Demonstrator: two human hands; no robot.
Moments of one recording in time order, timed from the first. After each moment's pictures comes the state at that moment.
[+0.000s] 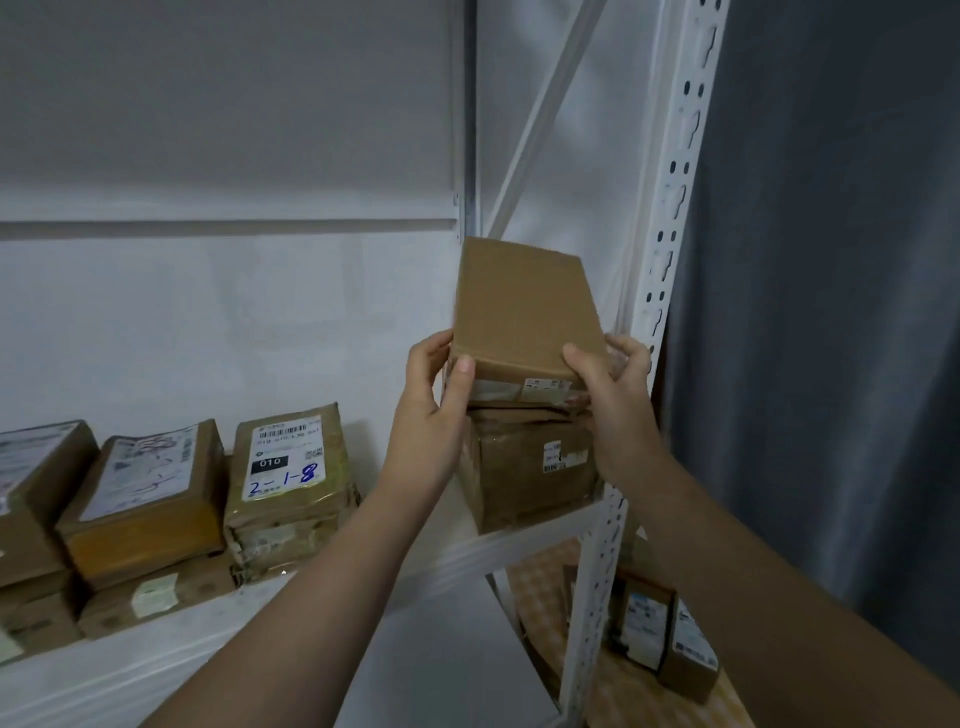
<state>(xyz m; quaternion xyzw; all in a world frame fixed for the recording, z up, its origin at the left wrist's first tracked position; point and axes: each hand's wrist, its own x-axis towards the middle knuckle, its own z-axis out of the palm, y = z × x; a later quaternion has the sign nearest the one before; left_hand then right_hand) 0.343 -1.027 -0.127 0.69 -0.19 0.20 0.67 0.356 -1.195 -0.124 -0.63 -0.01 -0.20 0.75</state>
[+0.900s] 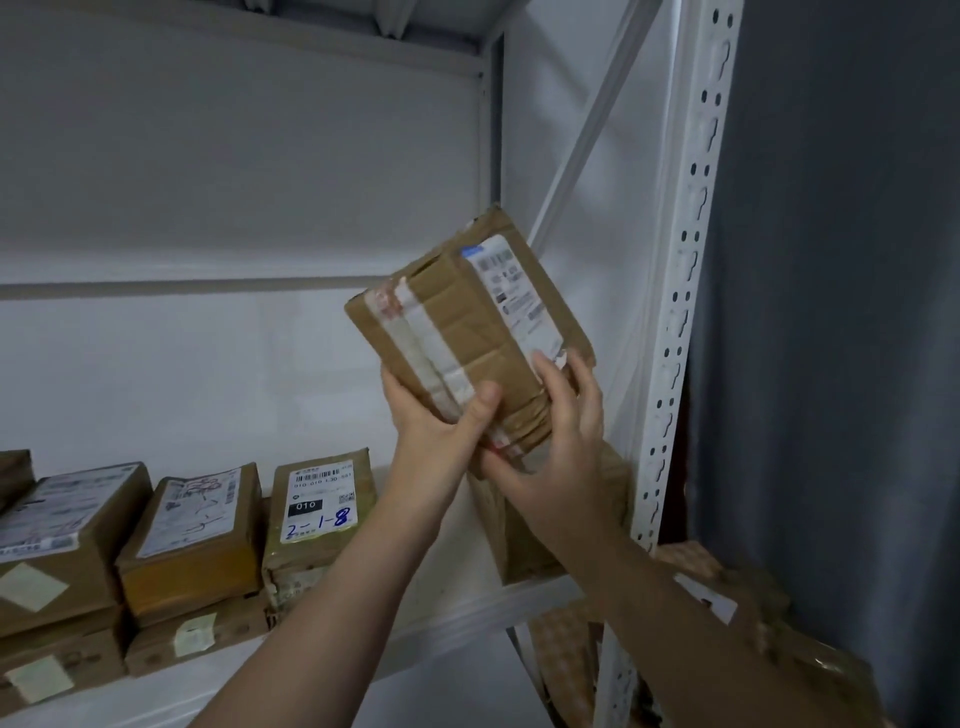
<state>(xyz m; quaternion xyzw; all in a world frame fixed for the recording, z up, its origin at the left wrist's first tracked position) 0.323 -1.007 -0.091 0.65 -0.14 0.20 0.72 0.333 -1.124 -0.128 -0.73 -0.20 -0.49 0.43</state>
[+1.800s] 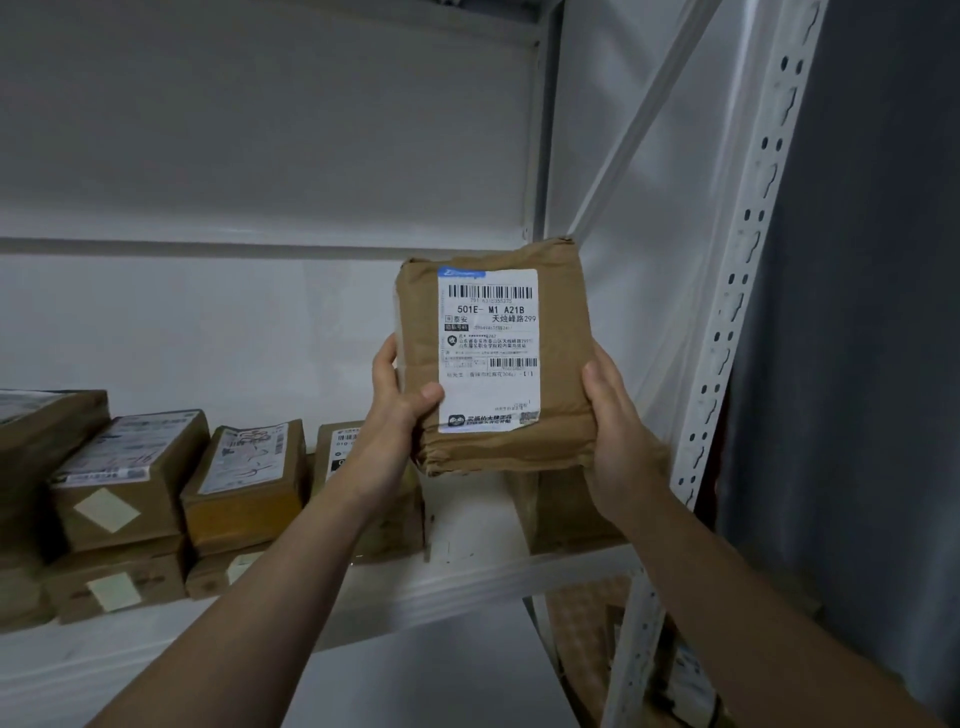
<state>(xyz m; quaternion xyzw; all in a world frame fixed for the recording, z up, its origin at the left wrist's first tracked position) 0.335 -0.940 -0.115 0.64 -0.18 0.13 0.73 0.324 -1.133 -0.110 -0.63 -0.21 -0.14 0.74</state>
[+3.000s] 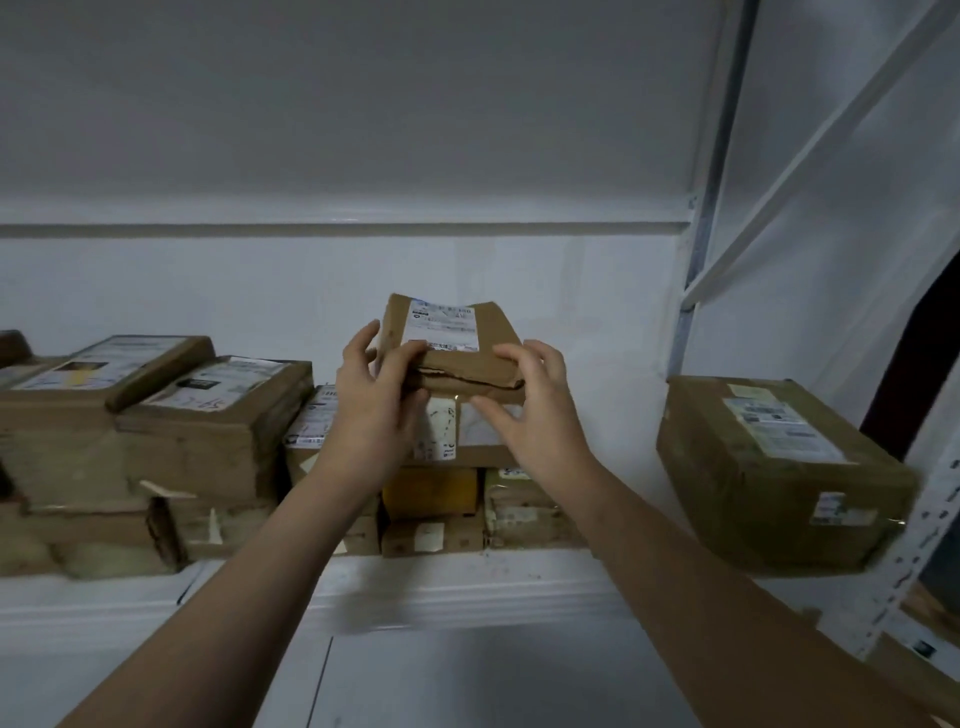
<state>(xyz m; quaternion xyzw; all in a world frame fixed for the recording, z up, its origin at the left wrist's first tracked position) 0.305 -0.769 -0.121 0.90 -0.02 0.36 0.26 0.370 -0.933 -0.134 -0.80 -0.29 -0.21 0.47</state>
